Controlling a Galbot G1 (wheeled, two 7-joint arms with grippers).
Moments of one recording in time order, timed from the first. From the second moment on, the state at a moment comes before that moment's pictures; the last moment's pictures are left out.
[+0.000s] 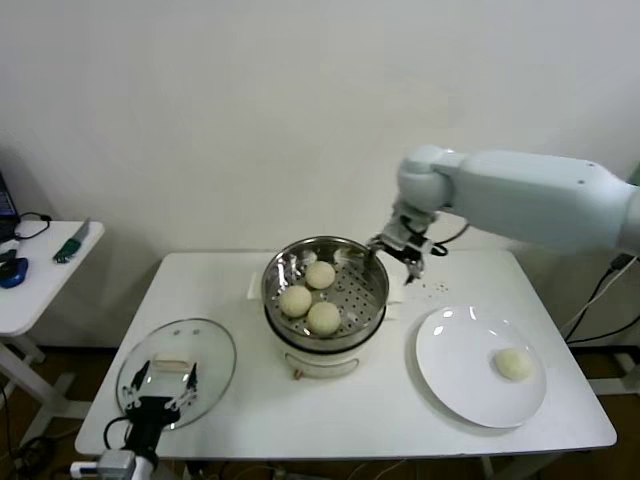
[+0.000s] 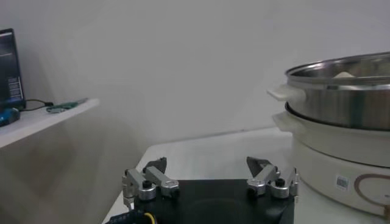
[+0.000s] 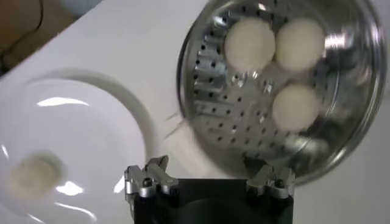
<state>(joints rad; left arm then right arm) 1.72 -1.35 -0.67 -2.02 -0.11 0.03 -0.04 0.78 0.94 -1.53 1.39 0.18 0.06 -1.09</state>
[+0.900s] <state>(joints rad) 1.72 -1.37 -0.69 -2.04 -0.08 0.04 -0.04 0.22 0.53 -1.16 1.23 0.02 -0.13 -1.09</state>
